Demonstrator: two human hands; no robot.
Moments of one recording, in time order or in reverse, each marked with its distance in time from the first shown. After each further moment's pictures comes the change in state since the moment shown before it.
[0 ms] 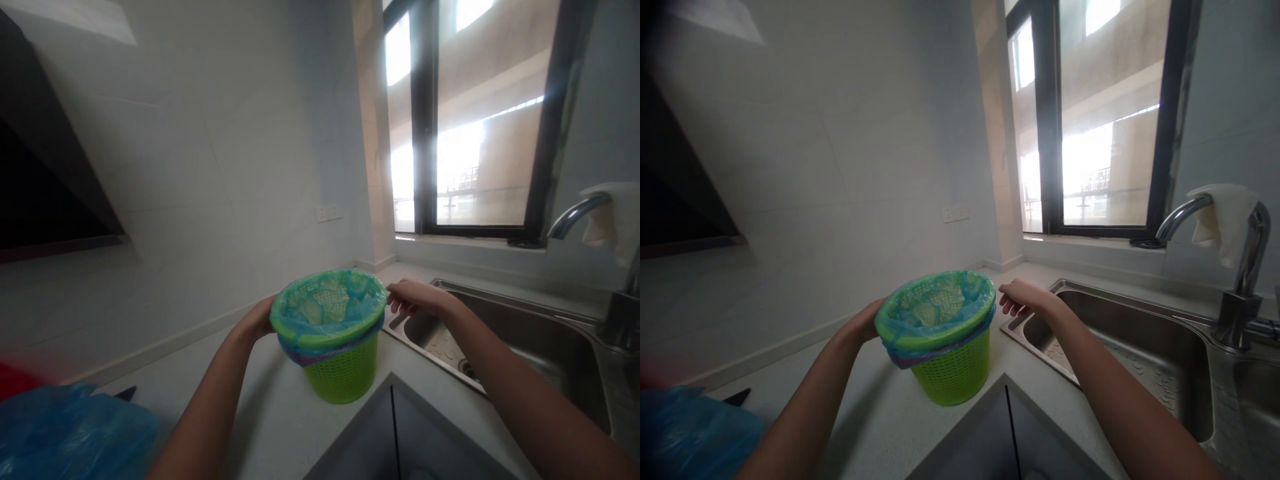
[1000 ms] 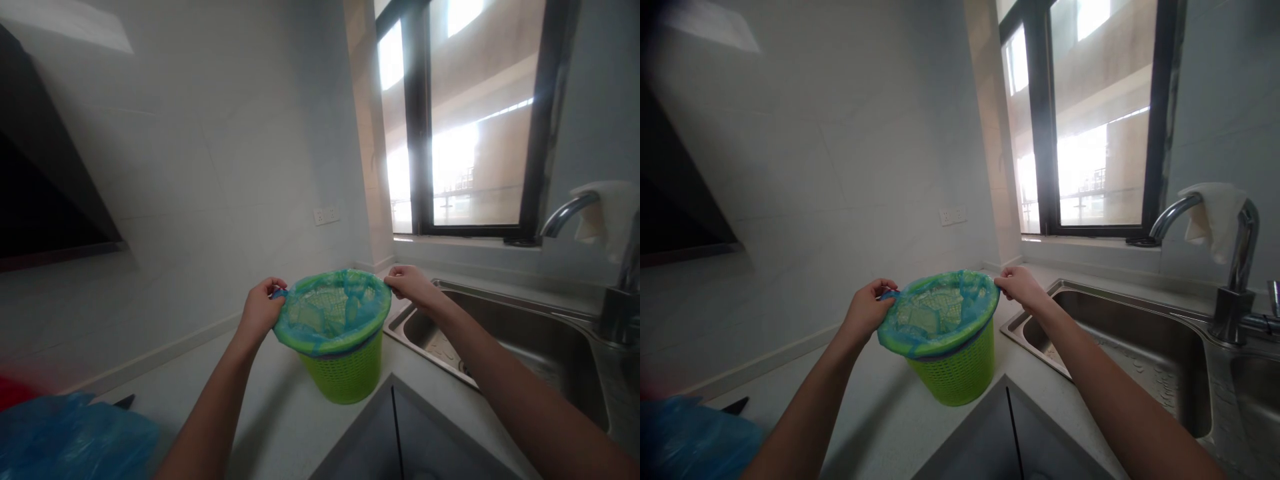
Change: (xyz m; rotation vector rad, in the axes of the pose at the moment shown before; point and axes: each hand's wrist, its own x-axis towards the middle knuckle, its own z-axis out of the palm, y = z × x) left_hand -0.020 0.028 0.023 0.522 0.474 0.620; right_hand -0.002 -0.009 0.011 0.214 0.379 -0.360
